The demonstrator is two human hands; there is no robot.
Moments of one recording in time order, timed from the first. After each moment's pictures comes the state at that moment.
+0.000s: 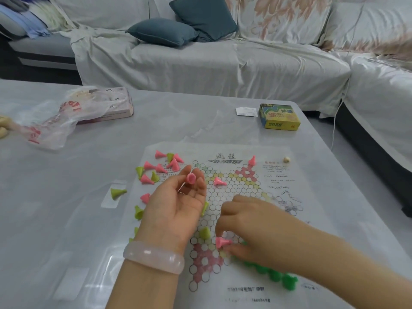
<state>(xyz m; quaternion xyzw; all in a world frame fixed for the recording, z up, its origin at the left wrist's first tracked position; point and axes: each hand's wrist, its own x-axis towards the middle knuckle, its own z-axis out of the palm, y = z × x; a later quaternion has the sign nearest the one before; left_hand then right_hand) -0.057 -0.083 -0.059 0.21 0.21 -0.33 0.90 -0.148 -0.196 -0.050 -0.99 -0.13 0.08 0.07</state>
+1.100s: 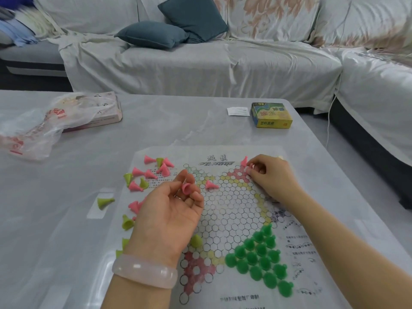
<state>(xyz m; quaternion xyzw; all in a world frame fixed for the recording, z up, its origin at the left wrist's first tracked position) -0.057 -0.092 -0.066 0.27 0.18 -0.37 0.87 -0.093 -0.304 -0.114 -0.92 0.23 -0.17 0.26</state>
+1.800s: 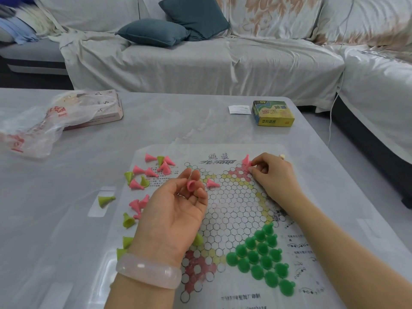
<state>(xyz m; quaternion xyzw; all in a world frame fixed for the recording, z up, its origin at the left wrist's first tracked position) -0.060 -0.095 -0.064 0.27 0.17 -0.36 0.88 -0.094 -0.302 -0.122 -0.91 0.25 -0.20 0.27</state>
